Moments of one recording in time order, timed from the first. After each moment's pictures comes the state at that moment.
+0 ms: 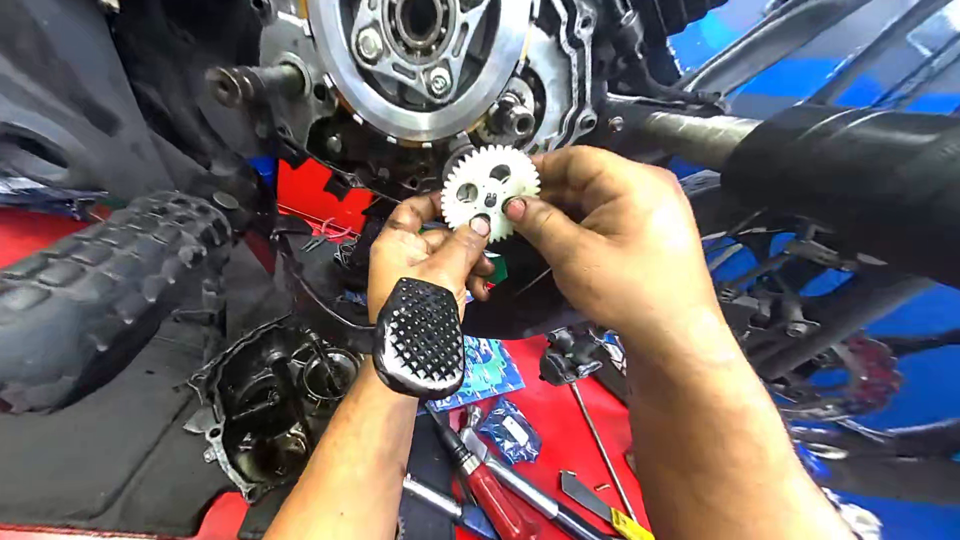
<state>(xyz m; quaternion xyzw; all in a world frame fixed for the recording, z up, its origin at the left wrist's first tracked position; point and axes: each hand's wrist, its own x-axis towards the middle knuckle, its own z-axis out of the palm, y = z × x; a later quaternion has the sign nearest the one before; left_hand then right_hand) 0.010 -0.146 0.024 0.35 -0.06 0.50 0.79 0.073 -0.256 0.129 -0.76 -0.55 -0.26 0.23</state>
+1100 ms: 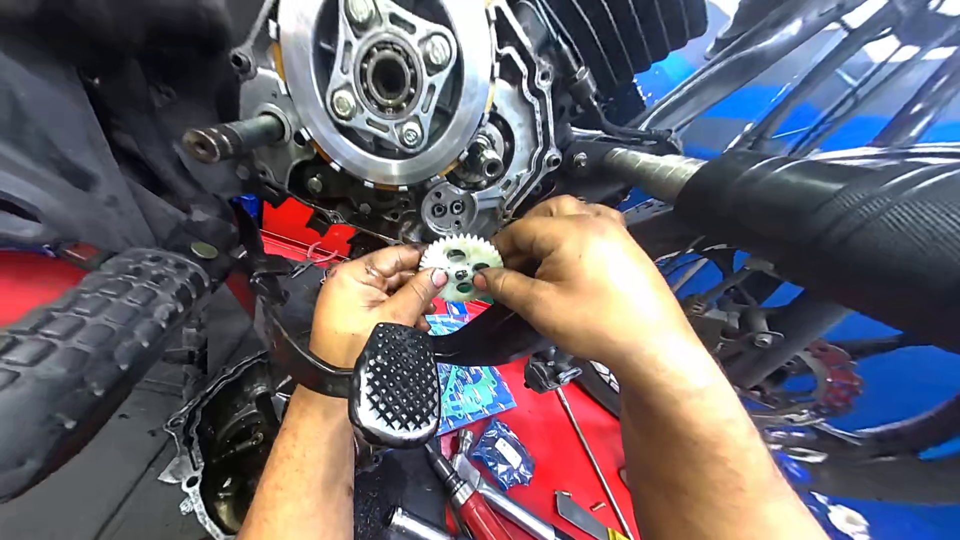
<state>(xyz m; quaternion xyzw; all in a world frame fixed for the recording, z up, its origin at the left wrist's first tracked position) -0.010 -0.107 0.006 0.58 -0.05 0.49 0.65 0.070 -0.260 0.138 -0.80 -0.54 -0.26 0.06</state>
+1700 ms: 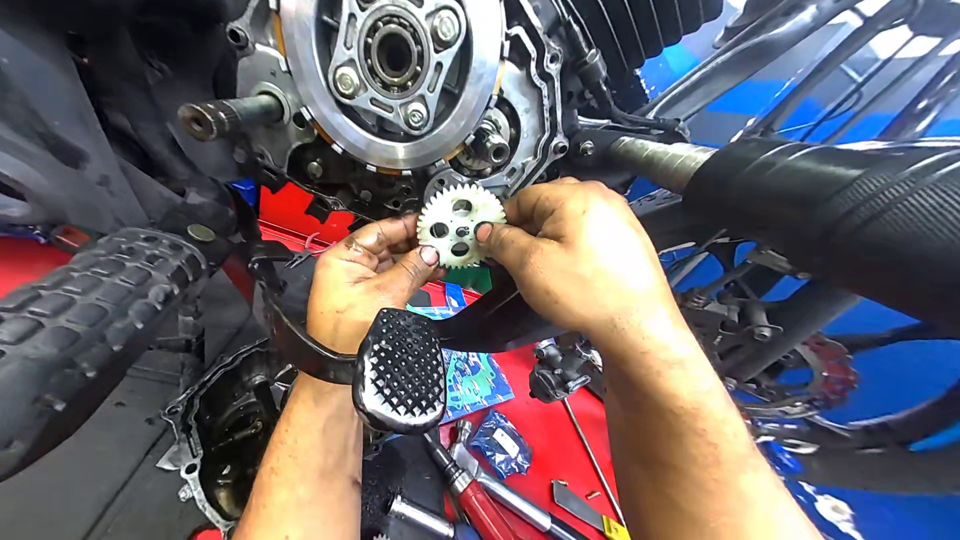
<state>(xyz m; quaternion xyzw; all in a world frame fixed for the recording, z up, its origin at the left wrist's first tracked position) -0.006 -0.109 0.009 0.45 -0.09 0.50 0.74 0.060 -0.244 0.142 -0.83 -0.48 -0.26 0.10</state>
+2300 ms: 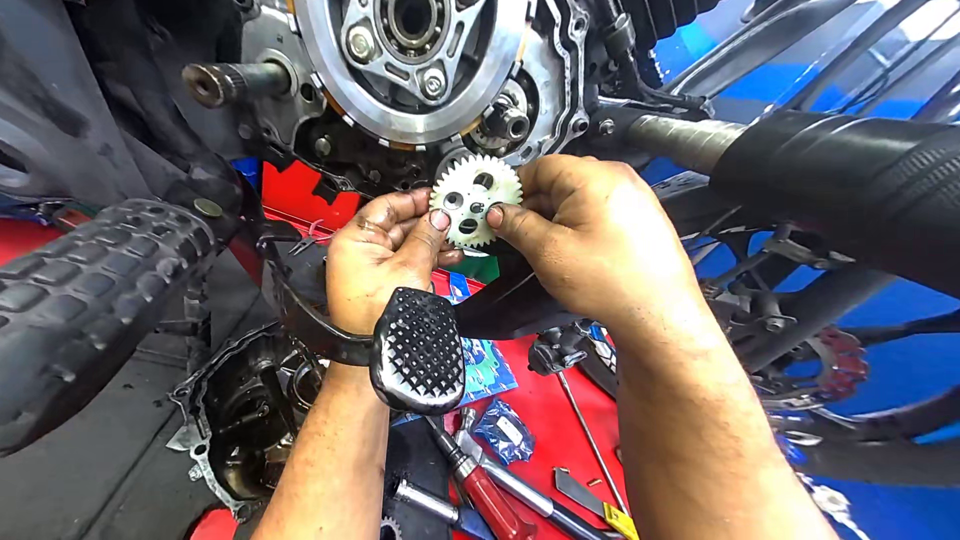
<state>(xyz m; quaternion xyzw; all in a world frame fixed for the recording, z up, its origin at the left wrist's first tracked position) -0.004 -0.126 0.024 0.42 0.00 0.55 0.72 0.064 -0.244 0.137 -0.83 -0.49 -0.25 0.13</state>
